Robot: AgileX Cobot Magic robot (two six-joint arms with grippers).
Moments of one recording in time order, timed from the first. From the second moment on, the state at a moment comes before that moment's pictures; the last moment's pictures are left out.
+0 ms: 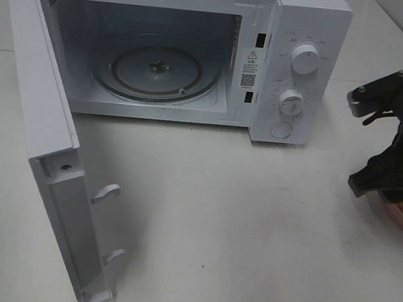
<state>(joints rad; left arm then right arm) 0.04 0.00 -0.52 0.00 1.09 -0.06 0.40 1.49 -0.81 -0.58 0.75 0.44</state>
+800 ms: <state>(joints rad) 0.04 0.00 -0.52 0.00 1.09 -0.06 0.40 0.98 -0.81 -0.21 0.88 0.13</state>
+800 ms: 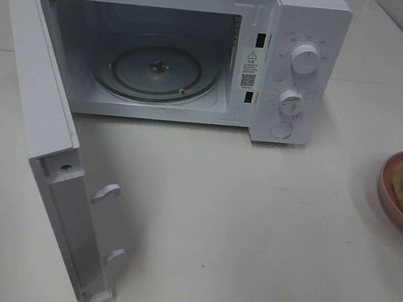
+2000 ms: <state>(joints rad) 0.04 0.00 -0.52 0.00 1.09 -0.06 0.19 0.22 -0.60 -0.15 1.15 0.10</state>
